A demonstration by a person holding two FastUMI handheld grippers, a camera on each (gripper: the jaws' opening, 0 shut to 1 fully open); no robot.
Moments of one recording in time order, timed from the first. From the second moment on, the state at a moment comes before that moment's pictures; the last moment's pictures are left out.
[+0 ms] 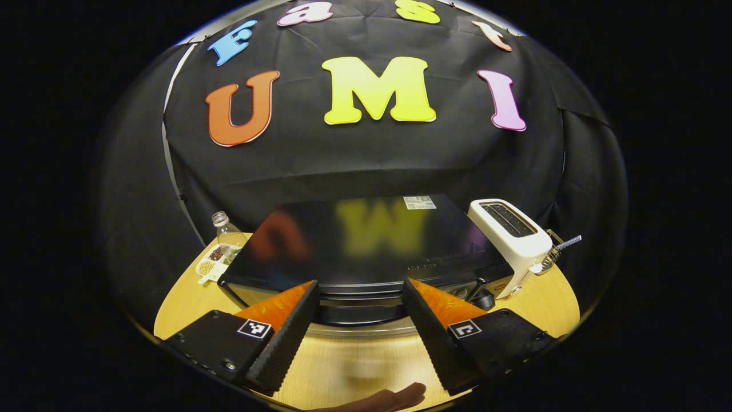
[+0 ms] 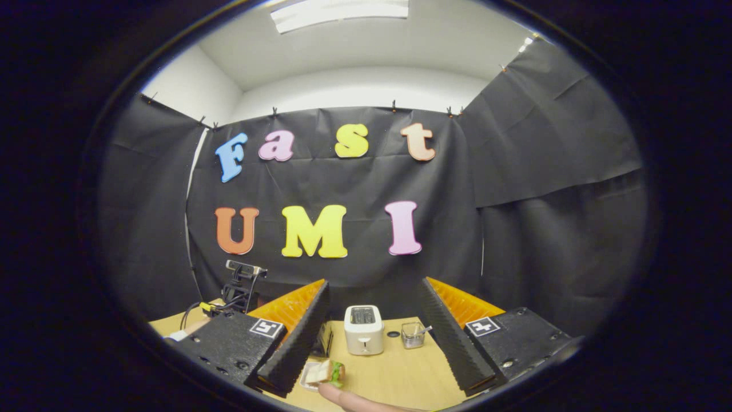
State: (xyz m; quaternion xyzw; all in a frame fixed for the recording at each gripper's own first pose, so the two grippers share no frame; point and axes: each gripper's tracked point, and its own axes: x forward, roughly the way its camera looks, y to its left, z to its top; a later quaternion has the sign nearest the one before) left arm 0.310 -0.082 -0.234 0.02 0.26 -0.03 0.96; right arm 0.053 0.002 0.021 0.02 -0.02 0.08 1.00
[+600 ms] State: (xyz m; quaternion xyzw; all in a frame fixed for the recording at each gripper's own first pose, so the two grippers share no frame) left arm 0.249 -0.081 -0.248 0.02 0.24 -0.04 0.97; right arm 0.049 0.006 0.005 0.03 0.00 0.09 1.00
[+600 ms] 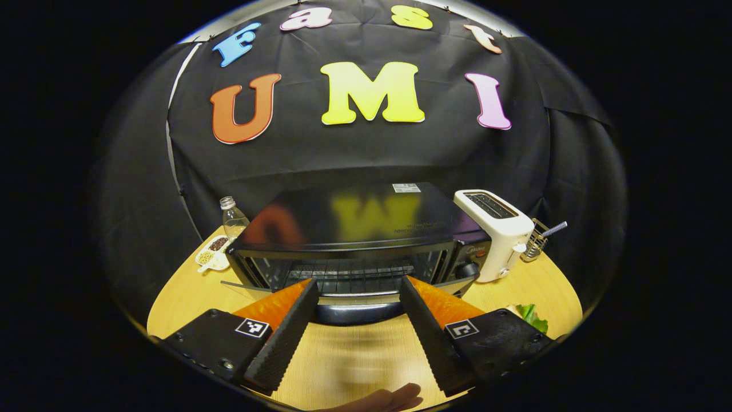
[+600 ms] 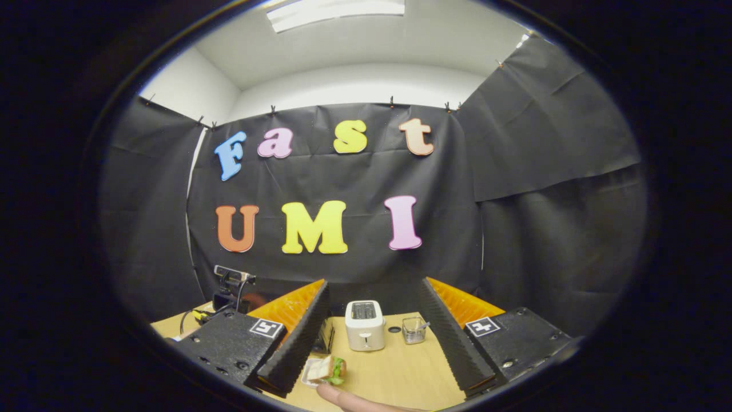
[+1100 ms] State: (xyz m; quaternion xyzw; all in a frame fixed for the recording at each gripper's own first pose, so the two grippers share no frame) left arm 0.173 -0.078 -0.305 0.01 0.25 -0.04 0.97; right arm 0.041 0.011 -0.006 0.01 0.00 0.09 1.00
